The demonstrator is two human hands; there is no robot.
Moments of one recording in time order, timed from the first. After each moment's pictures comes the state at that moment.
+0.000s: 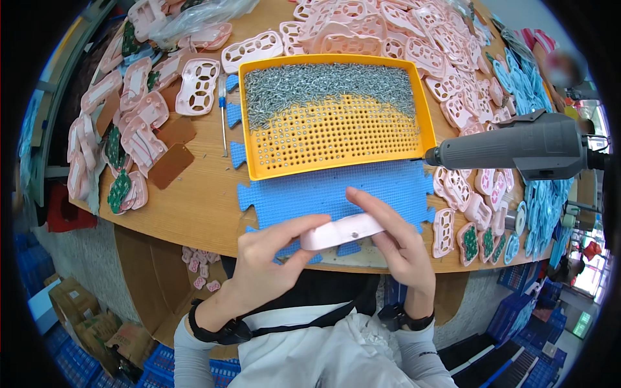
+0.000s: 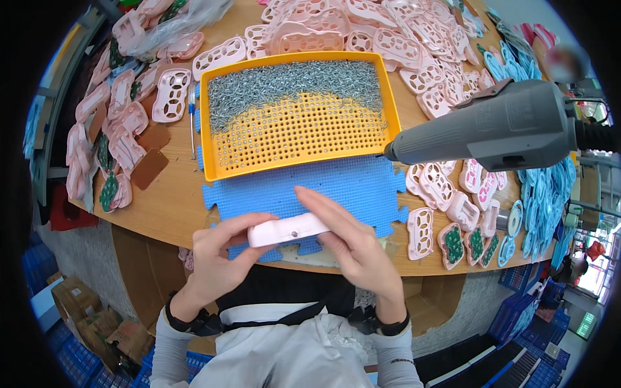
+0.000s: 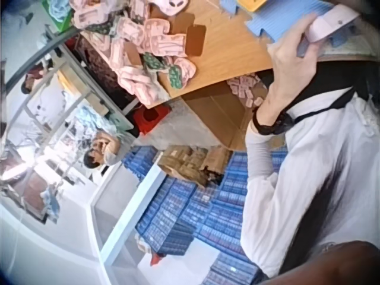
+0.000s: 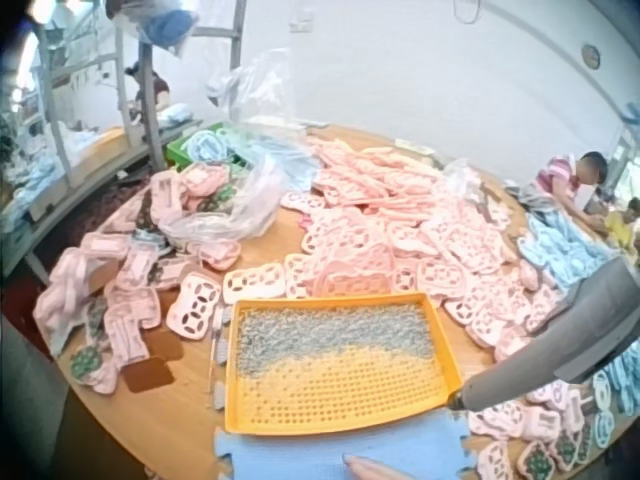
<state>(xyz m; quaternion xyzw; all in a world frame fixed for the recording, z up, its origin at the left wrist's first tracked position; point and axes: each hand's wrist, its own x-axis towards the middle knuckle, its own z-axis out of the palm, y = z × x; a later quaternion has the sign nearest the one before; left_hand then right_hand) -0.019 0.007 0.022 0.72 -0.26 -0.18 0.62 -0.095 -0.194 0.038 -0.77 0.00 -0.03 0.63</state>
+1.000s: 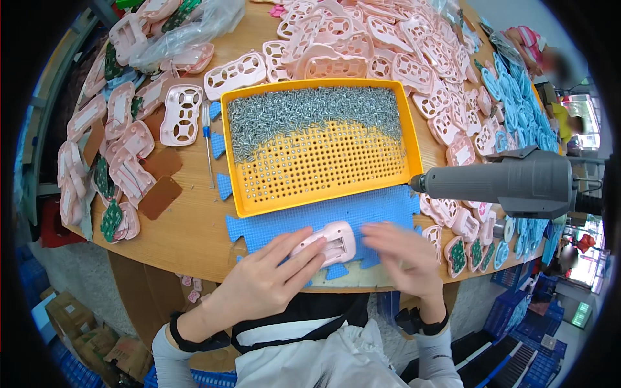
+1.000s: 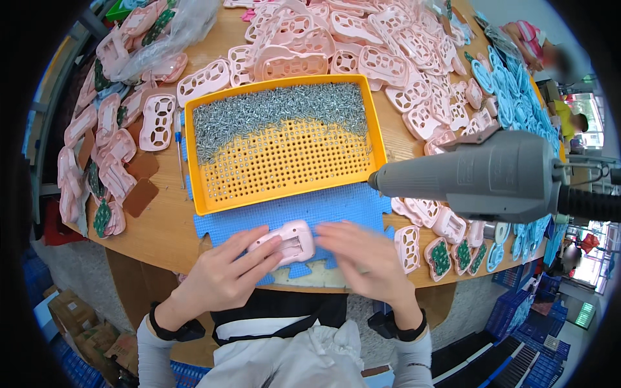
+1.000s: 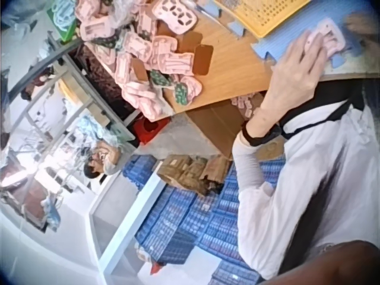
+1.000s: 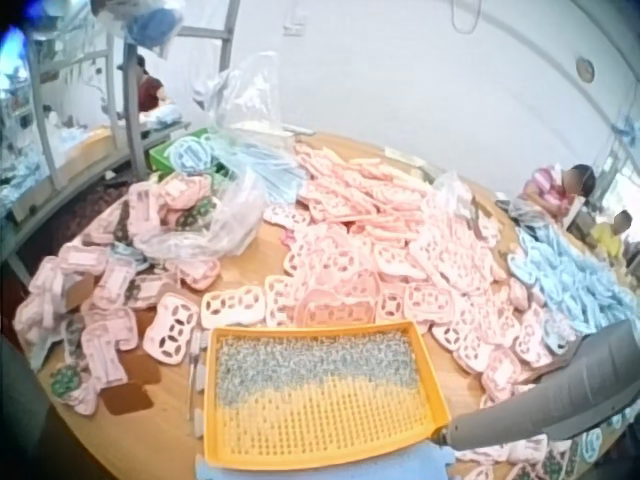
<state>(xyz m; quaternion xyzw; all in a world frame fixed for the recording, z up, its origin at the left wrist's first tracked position) 0.011 0.008 0.023 0.73 -0.60 -0.06 0.31 -0.103 -0.226 0.051 -0.91 -0.02 -0.03 0.41</state>
